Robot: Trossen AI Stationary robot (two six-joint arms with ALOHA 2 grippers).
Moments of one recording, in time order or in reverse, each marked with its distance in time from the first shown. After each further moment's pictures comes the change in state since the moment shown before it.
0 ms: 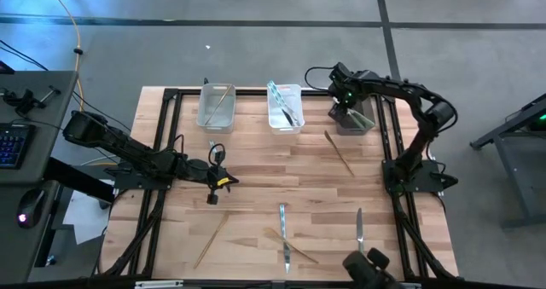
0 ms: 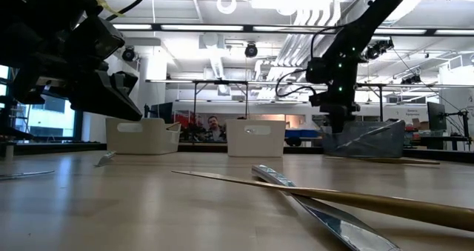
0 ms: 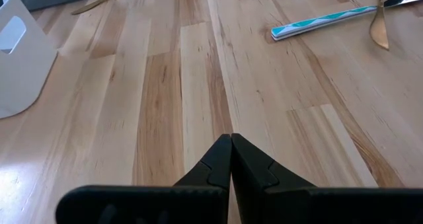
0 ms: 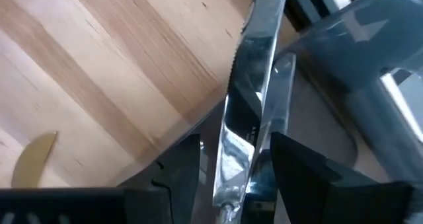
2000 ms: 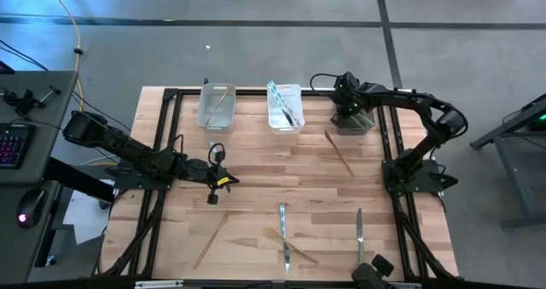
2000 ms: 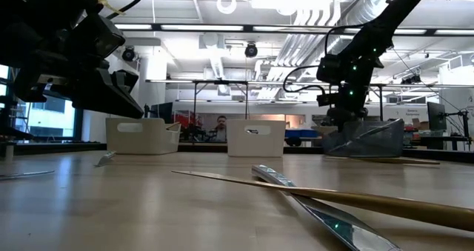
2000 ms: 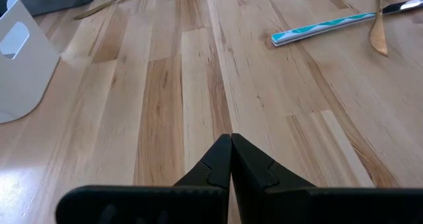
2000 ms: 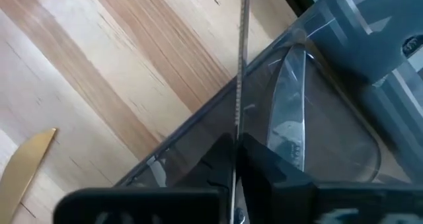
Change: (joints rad) left arm 0.000 0.000 0.000 0.016 0.000 0.001; right arm 0.002 -0.131 -0.243 0.267 0.009 -0.012
